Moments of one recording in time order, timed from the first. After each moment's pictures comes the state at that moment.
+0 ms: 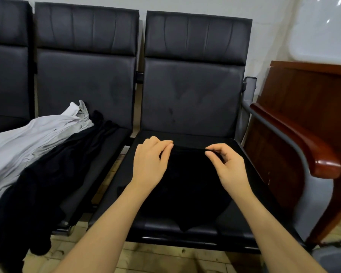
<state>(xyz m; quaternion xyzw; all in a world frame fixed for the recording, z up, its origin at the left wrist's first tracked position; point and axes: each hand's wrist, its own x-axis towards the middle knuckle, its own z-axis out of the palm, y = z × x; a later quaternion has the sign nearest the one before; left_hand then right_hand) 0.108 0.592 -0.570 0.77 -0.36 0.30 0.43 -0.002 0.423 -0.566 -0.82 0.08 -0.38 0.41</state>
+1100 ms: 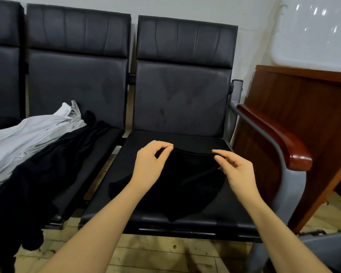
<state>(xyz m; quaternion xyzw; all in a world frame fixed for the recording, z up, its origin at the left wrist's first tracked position) 0.076 0.585 -0.567 0.72 -0.34 0.14 0.59 -0.050 0.403 -0.570 -0.74 0.11 -0.38 0.53</state>
